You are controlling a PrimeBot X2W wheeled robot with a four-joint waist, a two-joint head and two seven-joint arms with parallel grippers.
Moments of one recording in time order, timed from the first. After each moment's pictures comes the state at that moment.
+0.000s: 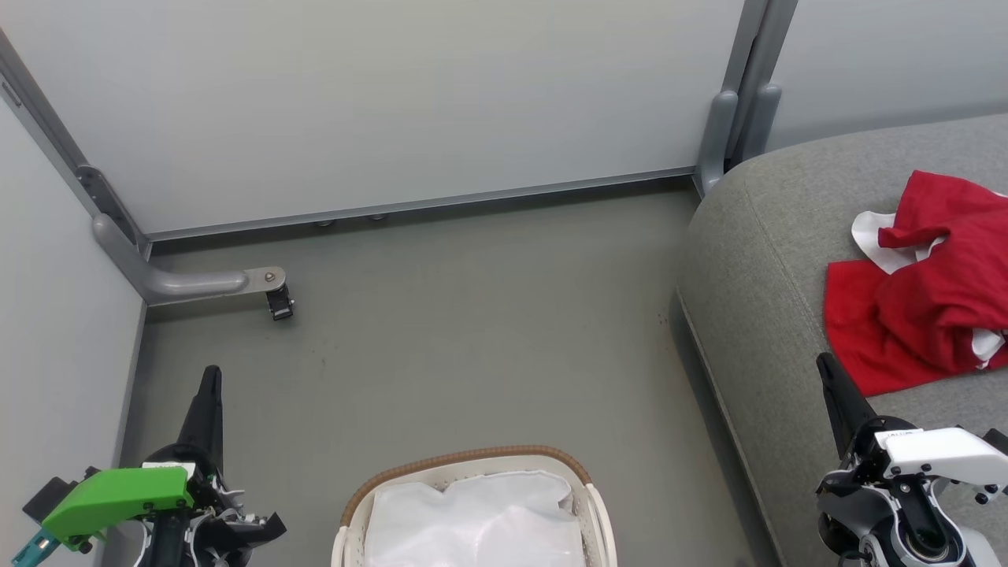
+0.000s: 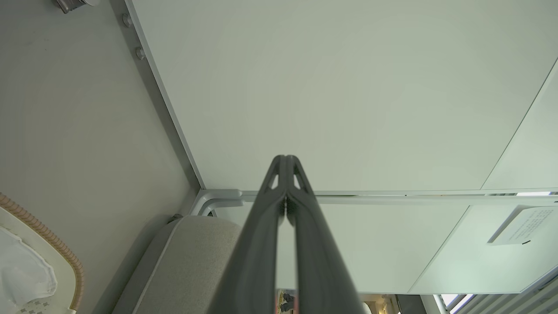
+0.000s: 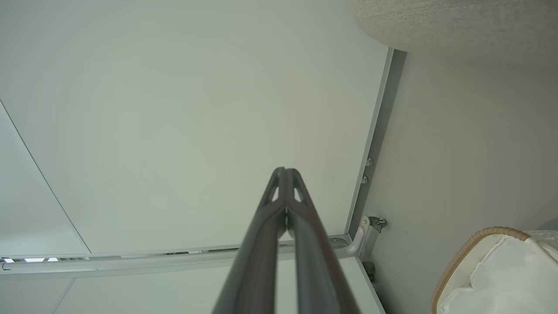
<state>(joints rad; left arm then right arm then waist) -0.10 0.05 0.11 0.24 -1.61 -0.13 0.11 -0.11 -0.05 -0.11 0.25 1.61 0.13 0.12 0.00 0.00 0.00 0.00</state>
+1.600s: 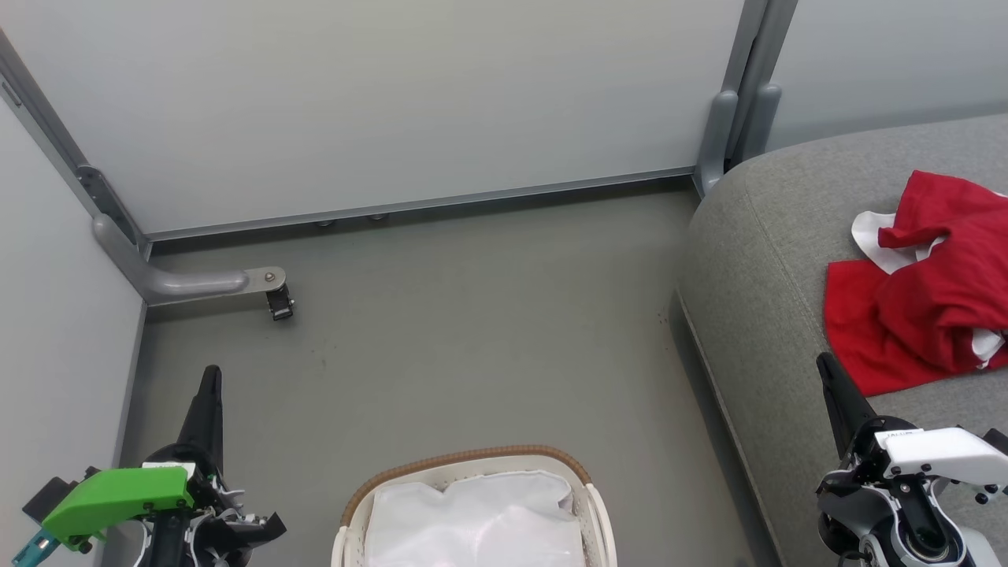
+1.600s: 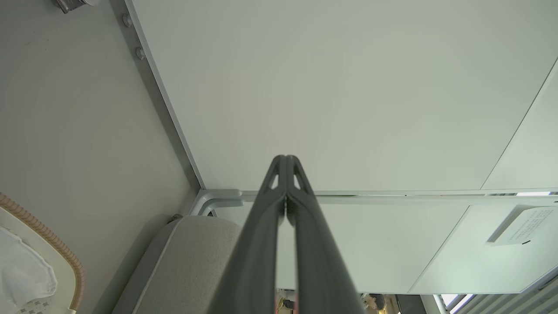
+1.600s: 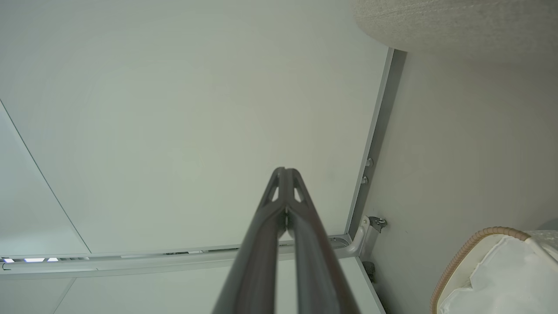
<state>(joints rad) -0.10 0.05 0.11 0.24 -1.61 -0.13 0.11 -0.11 -0.05 -0.11 0.24 1.61 0.13 0.12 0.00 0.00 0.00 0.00</state>
